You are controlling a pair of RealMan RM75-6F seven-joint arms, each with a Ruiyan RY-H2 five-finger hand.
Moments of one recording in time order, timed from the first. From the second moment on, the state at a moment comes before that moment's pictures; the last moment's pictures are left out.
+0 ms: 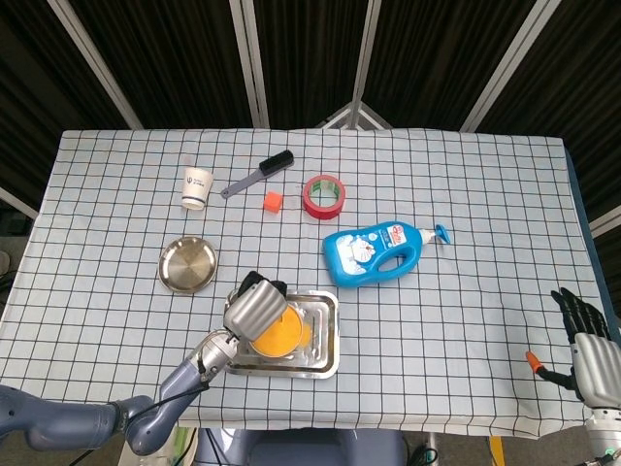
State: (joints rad) left arm -0.79 -1.70 -0.06 -1.60 1.37 1.16 1.53; right arm 0.02 -1.05 0.06 -1.74 -1.42 1.43 0.15
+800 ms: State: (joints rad) left arm -0.79 -1.73 -0.02 -1.58 1.39 1.13 1.57; right arm 0.02 -1.05 0.06 -1.74 -1.41 1.42 0.16
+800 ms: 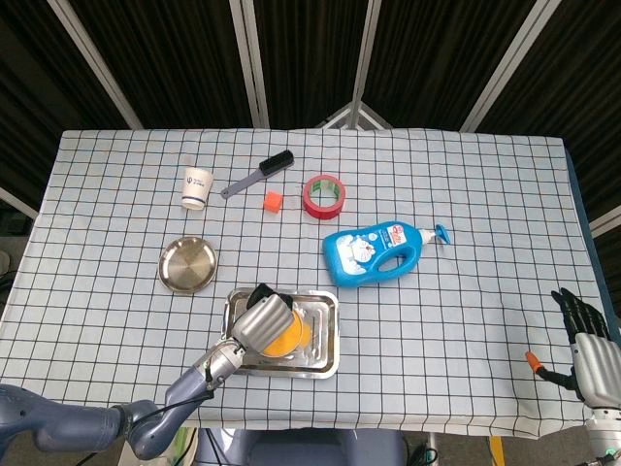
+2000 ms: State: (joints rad) left arm -0.77 -1.59 0.01 -1.71 1.49 1.16 1.53; right arm 0.02 -1.05 0.06 -1.74 -1.41 1.42 0.15
